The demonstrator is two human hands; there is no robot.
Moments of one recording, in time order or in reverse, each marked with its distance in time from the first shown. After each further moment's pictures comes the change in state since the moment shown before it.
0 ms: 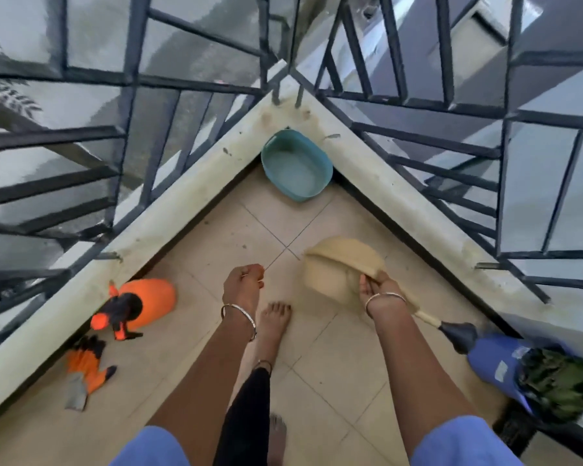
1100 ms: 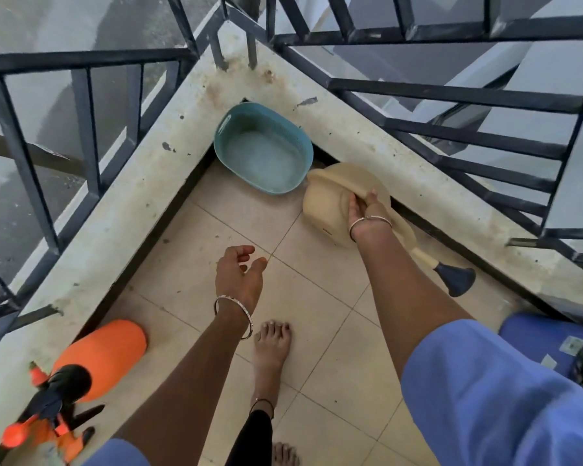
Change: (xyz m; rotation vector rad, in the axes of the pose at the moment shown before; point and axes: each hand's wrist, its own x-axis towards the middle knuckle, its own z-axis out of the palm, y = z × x) left_hand 0.138 0.003 0.106 0.444 -0.042 0.252; right_hand 0.160 -0.039 0.165 0.296 -0.081 -0.119
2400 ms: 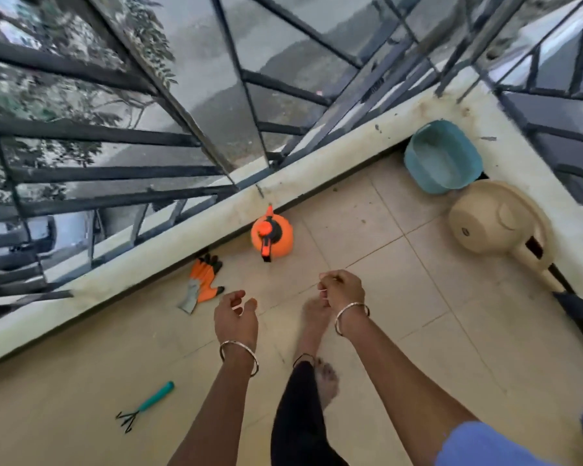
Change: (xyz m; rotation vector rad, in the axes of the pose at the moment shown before) left_hand -0.223 -0.313 -0.303 -0.406 0.577 -0.199; right_hand -0.337 0.289 -0.293 -1.555 -0.562 -0.233
